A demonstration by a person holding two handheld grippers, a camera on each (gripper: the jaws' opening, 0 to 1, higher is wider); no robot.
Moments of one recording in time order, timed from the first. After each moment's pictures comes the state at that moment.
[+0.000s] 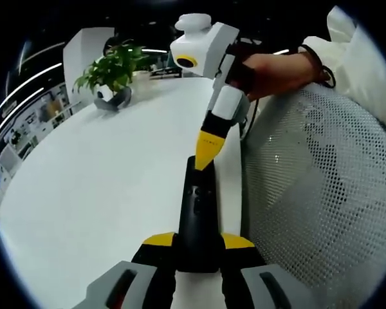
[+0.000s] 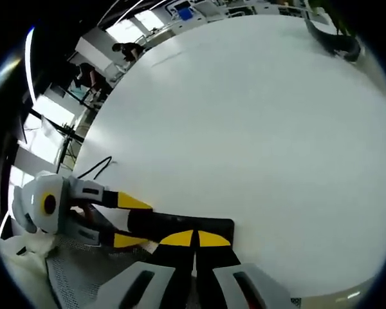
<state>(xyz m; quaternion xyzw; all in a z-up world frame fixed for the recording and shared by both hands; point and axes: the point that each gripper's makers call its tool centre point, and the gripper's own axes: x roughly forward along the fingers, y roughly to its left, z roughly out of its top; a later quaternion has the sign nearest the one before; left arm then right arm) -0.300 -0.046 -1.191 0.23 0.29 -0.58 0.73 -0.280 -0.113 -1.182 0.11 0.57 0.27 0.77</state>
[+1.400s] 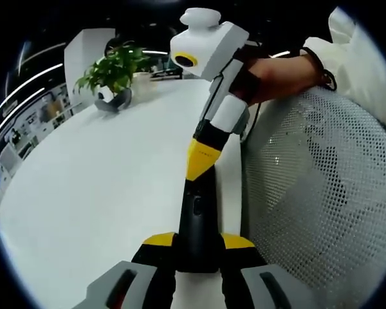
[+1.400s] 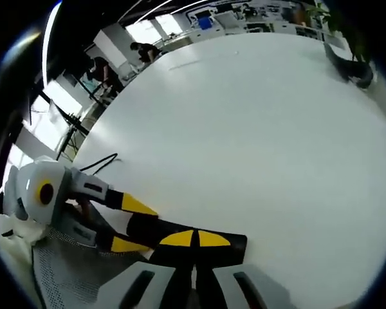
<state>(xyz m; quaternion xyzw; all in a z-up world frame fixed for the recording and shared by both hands) -0.299 -0.050 -1.190 0.22 0.29 -0.57 0.73 -0.272 -0.098 -1.182 0.06 0.52 0.30 0.80</state>
